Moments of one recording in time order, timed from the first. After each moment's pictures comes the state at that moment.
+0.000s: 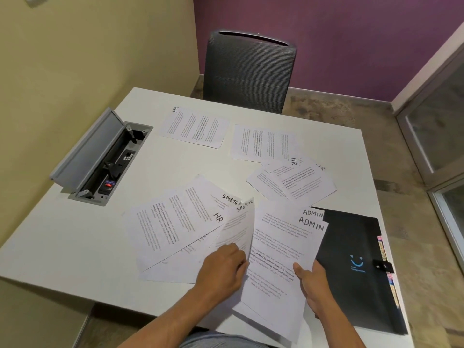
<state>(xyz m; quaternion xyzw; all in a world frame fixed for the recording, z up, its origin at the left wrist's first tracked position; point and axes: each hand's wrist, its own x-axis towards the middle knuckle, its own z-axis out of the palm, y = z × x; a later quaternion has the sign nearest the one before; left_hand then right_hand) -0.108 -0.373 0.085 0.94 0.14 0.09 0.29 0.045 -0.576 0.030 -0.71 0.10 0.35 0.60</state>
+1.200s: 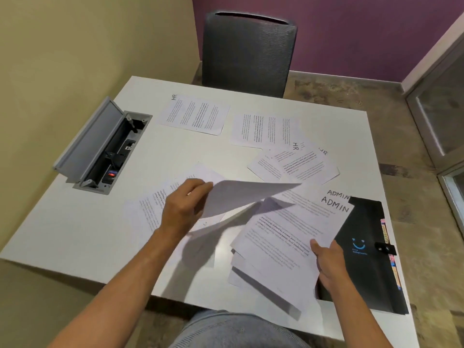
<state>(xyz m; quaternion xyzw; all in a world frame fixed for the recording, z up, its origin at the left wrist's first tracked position) -0.095 -0.270 0.133 0.91 0.10 0.36 0.15 0.066 -0.586 0.051 -0.70 0.17 0.29 0.63</state>
